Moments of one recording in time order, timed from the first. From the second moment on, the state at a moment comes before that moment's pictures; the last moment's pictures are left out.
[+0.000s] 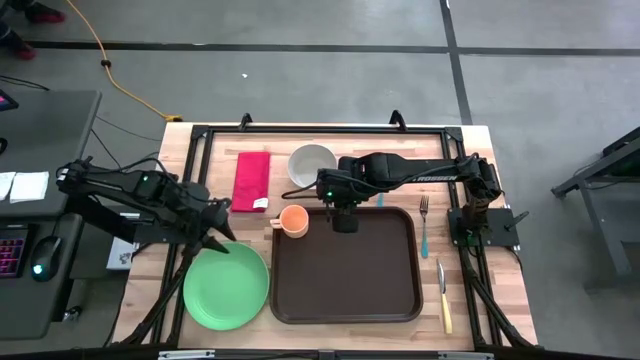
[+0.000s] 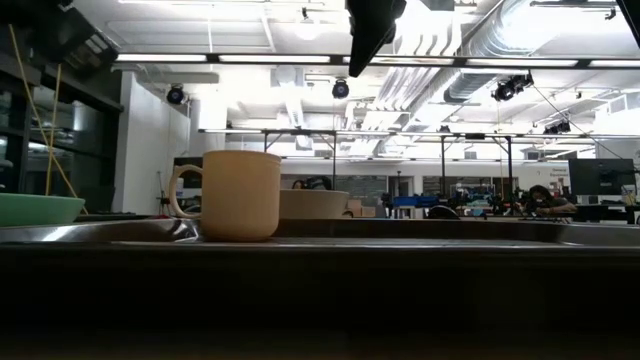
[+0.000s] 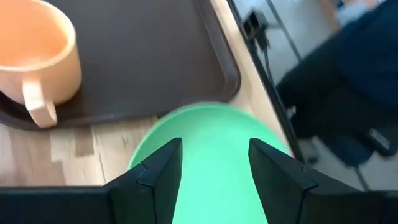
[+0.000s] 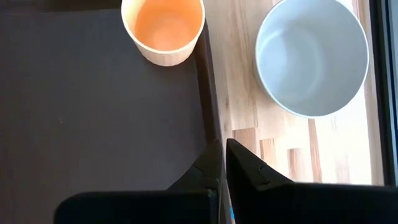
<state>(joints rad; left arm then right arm) -0.23 0.59 0.66 -0.79 0.32 -0.19 0.04 1.89 1.94 -1.25 0.18 0.12</state>
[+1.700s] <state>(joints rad) -0.23 0.59 0.66 -1.05 -0.02 -0.14 0.02 1.60 1.68 -1.22 0.44 0.21</state>
